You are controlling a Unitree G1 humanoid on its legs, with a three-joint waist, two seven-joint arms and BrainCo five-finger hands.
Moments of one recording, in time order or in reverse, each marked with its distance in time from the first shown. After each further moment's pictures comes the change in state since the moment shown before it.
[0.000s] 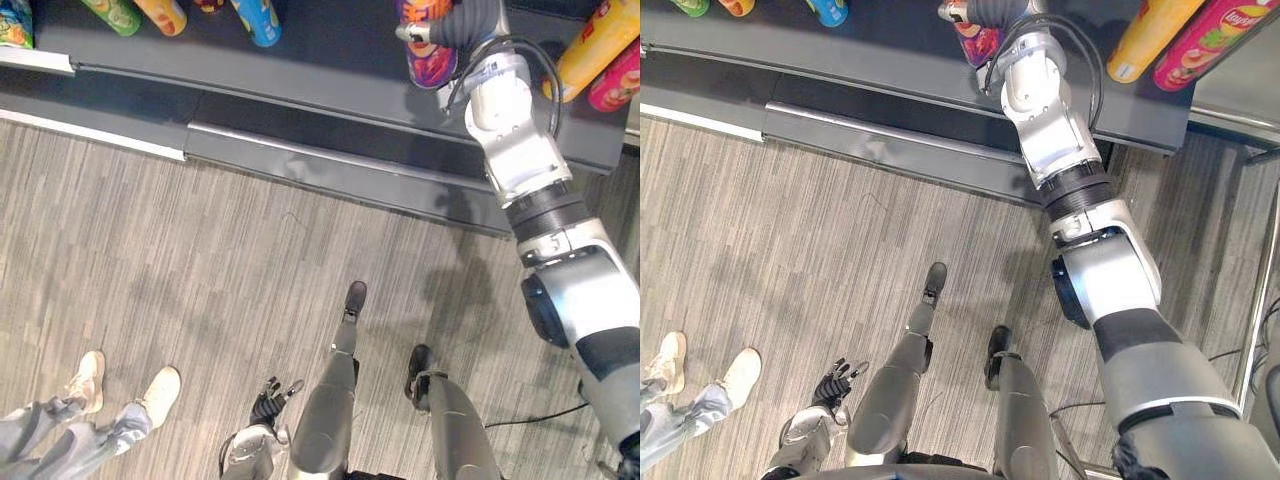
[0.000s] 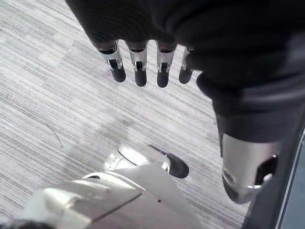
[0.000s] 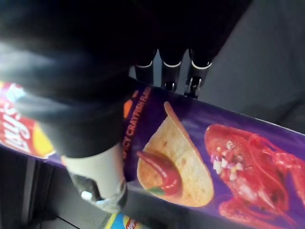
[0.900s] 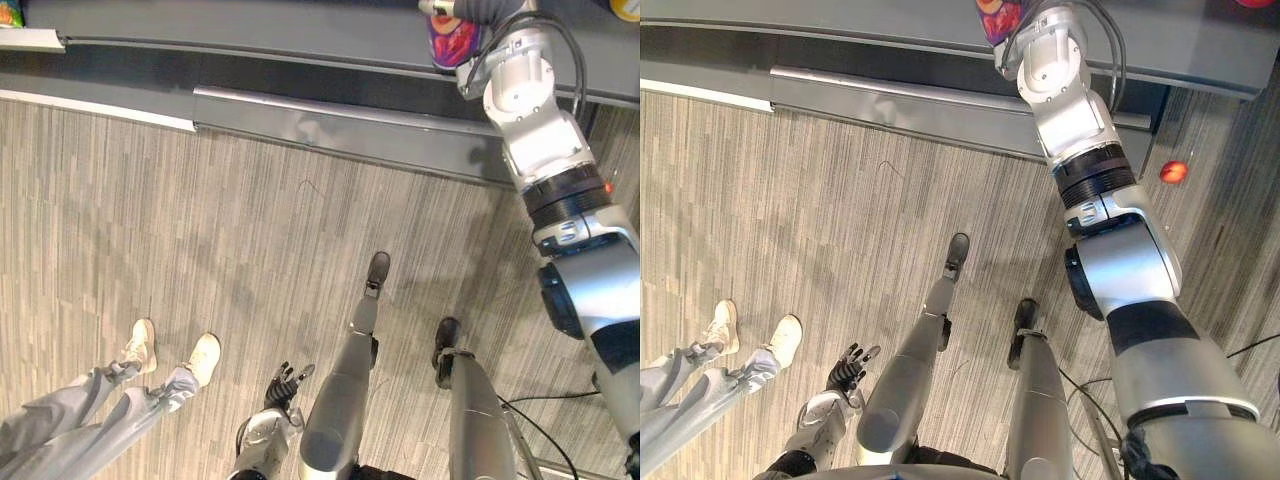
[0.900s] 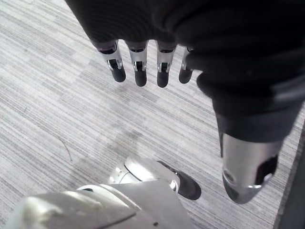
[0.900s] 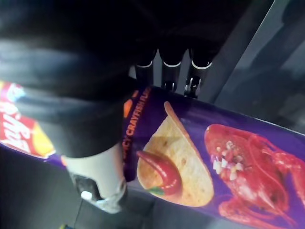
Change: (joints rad) left arm -0.079 -0.026 -0.070 0.008 -0.120 -0.013 0.033; right arm -0.044 -0.044 0.007 -0.003 0.041 0.008 -0.091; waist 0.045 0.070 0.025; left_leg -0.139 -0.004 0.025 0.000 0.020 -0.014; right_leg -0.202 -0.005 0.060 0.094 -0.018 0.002
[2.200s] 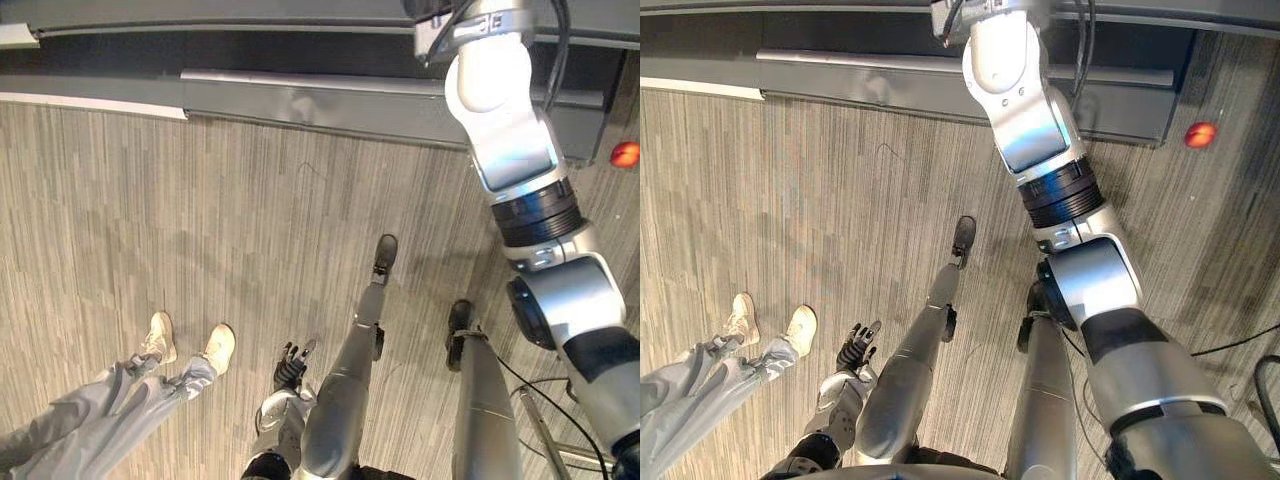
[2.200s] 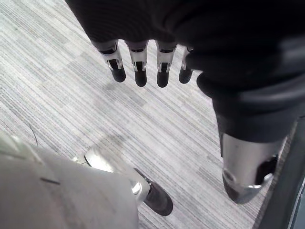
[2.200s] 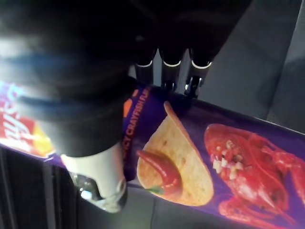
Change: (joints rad) left arm -0.044 -0.120 0.156 -0.045 -0.039 -0.026 0.010; right arm 0.051 0.112 -0.016 -0.334 -0.101 0.018 -0.110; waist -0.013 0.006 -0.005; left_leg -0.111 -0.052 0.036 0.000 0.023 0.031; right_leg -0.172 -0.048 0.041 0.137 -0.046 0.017
